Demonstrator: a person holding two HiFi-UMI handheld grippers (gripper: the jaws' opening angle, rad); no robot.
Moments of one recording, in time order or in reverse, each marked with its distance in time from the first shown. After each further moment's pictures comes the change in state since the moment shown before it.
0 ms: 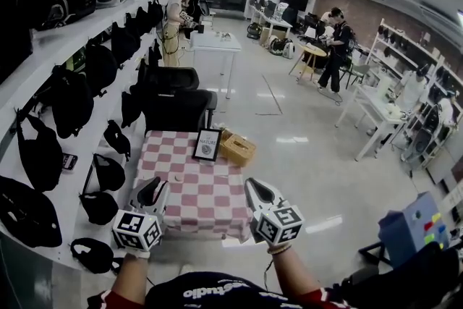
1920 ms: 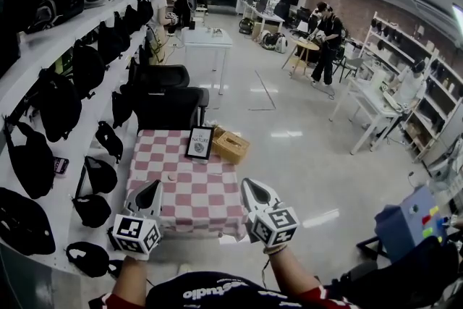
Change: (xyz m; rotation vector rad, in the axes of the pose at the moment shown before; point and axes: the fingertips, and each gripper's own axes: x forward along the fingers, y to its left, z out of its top) left arm 0.013 -0.011 -0.003 0.036 -0.017 0.000; right arm -0.004 -0.015 -0.004 -0.021 -0.020 -0.054
